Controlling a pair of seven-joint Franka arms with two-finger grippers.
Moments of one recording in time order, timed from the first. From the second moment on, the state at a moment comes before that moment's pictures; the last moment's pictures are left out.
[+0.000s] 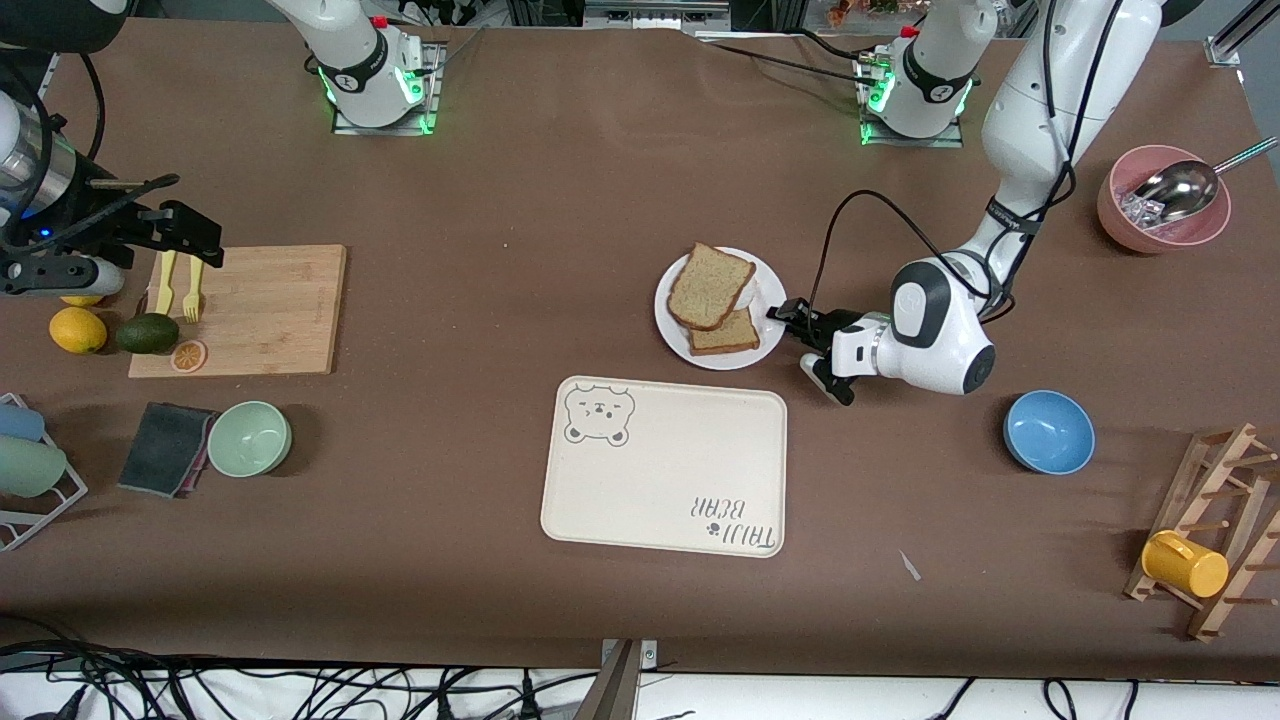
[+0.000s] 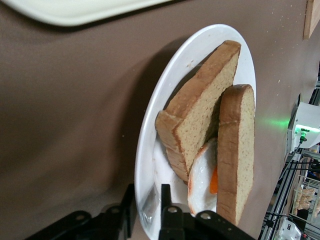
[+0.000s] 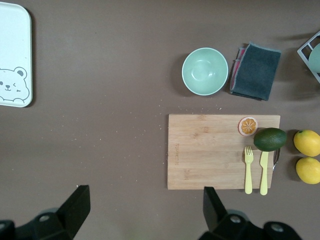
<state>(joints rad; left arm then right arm) -0.08 0.66 -0.18 -1.93 -0.75 2.04 0.79 0.07 0.10 0.02 -1.50 -0.03 1.54 0.05</state>
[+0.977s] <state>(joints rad) -0.01 0.65 -0.18 -1.92 -0.93 1.90 0.79 0.07 0.10 0.01 -1.50 -0.03 1.52 0.05</state>
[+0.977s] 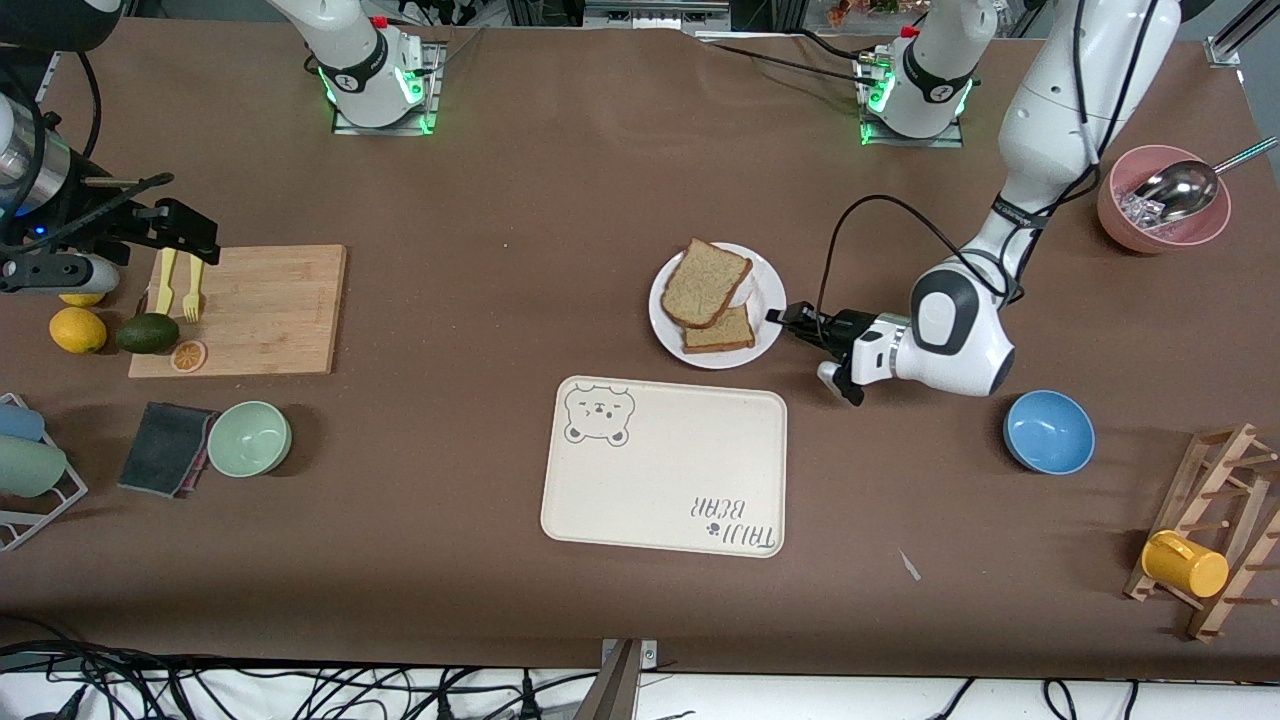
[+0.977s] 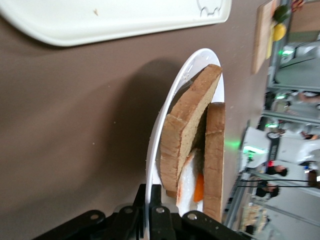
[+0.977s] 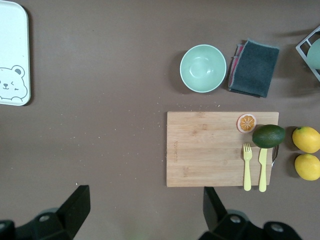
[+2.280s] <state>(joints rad) -0.14 0.94 -0.19 -1.43 -1.10 2.01 0.61 0.07 0.10 0.01 -1.50 -0.03 1.52 0.05</state>
